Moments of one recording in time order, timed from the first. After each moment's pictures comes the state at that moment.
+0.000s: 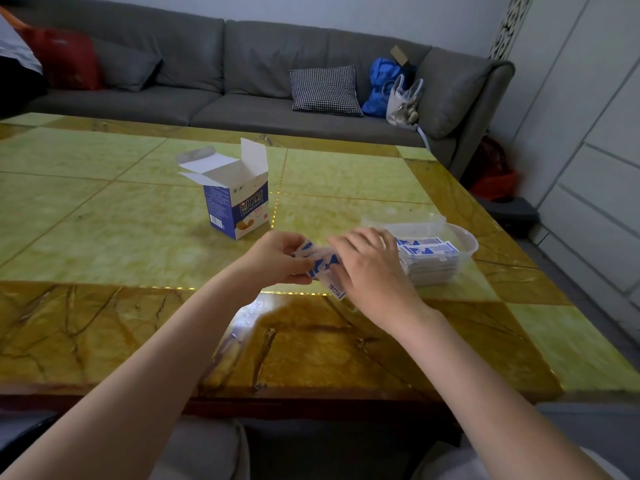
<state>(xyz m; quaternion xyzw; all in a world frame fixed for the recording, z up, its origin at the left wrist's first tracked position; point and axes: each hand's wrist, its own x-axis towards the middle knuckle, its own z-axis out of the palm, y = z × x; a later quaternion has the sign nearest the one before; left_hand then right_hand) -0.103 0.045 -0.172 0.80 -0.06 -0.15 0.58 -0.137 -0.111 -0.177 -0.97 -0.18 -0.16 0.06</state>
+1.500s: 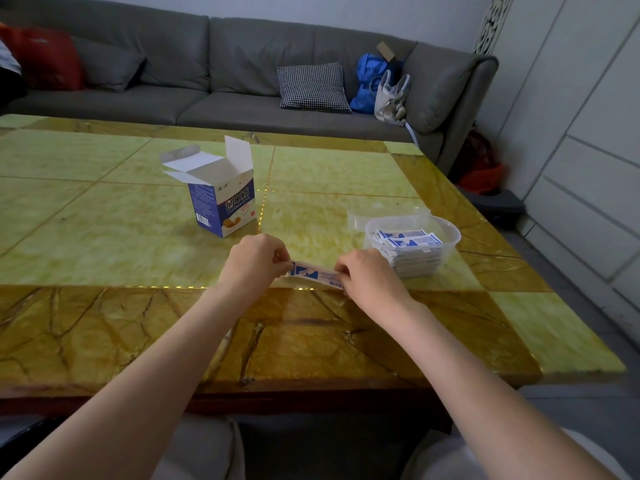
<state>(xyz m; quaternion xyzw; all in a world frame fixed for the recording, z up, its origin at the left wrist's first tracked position) -0.096 0.046 -0.194 0.96 -0.11 0.05 0.26 -0.134 -0.123 -0.188 -0.98 -0.08 -0.05 0.18</state>
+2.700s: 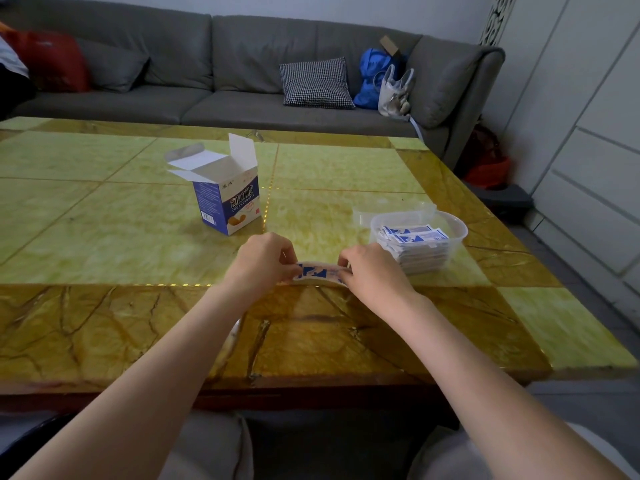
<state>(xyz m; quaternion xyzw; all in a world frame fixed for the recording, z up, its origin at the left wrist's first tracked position) -0.098 0.043 -0.189 0.96 -0.11 0.00 0.25 -0.135 -0.120 -0.184 -0.99 -0.08 -0.05 0.14</state>
